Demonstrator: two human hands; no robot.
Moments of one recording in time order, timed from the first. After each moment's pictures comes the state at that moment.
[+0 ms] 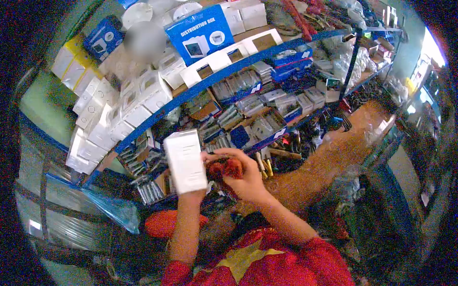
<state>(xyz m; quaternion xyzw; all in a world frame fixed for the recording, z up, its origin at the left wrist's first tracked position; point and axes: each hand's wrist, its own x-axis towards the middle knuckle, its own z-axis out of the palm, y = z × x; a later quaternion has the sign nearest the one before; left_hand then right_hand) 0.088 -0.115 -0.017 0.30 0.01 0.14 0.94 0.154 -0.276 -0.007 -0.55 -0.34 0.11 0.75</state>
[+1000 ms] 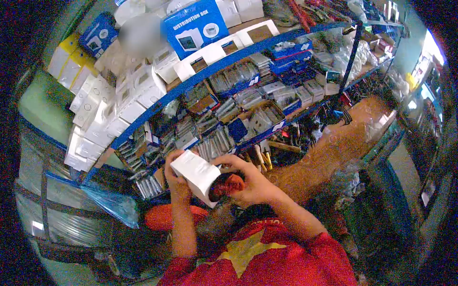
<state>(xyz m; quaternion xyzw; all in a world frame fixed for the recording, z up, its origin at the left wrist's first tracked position) 0.069 -0.096 -0.032 0.67 0.08 0.31 0.67 0.160 -0.307 -0.023 -0.53 -0.43 0.18 0.71</state>
